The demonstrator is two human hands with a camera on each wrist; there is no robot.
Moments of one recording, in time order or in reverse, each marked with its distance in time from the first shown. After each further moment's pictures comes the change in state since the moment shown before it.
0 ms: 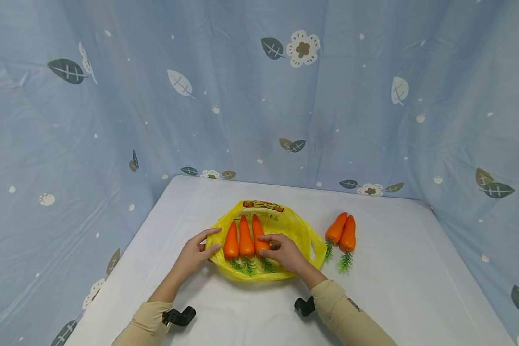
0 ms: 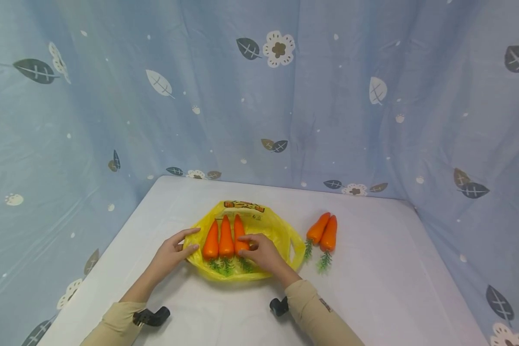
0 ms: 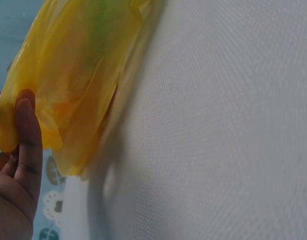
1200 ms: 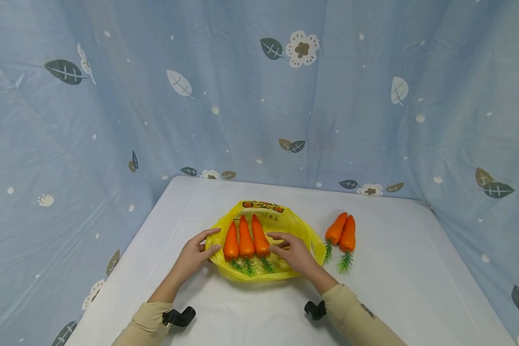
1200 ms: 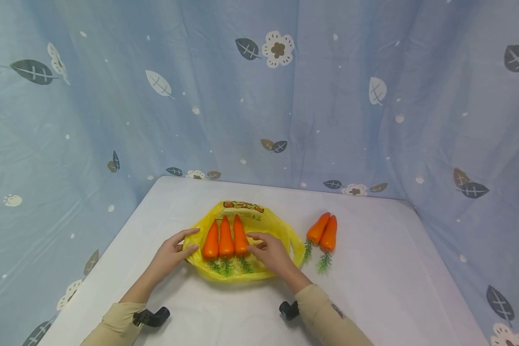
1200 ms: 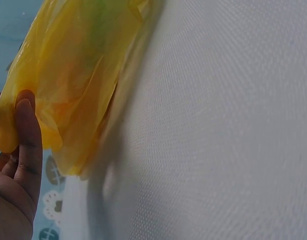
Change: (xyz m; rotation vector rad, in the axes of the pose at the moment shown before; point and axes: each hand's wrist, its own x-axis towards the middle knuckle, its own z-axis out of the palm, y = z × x) left_hand 0.002 -0.001 0.001 0.001 0.009 -0.041; right_hand -0.018 -0.009 -0.020 -0.020 0.067 -0.007
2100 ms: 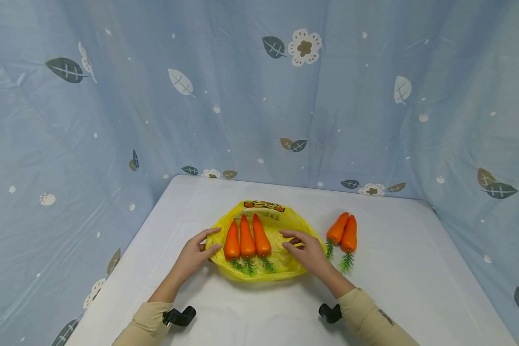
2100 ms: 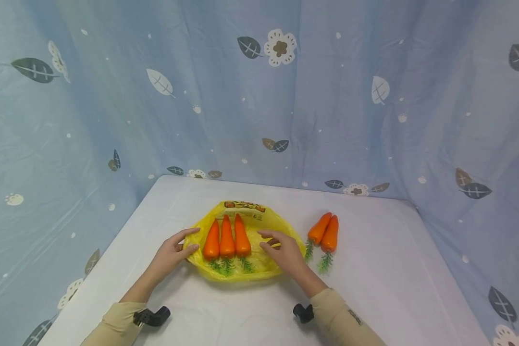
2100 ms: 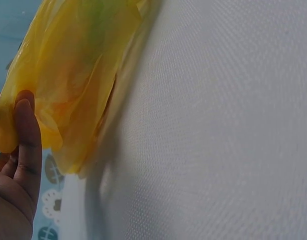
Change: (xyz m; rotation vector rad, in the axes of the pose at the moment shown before) left_hand 0.000 -0.003 -0.001 -0.016 -0.004 0.007; right_hand -0.014 0.005 -0.025 0.032 0.103 -0.104
